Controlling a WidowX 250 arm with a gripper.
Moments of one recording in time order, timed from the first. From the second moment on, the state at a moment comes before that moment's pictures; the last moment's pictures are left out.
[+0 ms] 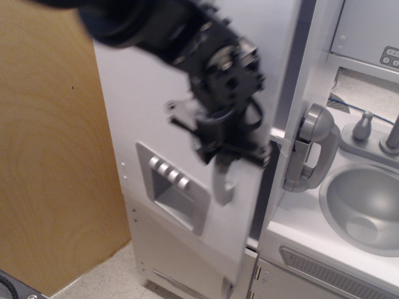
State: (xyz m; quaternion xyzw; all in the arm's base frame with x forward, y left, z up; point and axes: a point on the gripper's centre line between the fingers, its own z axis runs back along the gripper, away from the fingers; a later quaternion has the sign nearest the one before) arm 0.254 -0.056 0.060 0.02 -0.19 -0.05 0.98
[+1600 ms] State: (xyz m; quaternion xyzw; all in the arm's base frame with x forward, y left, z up) arm 0.284 -0.164 0.061 0.04 -0.09 -0.12 0.99
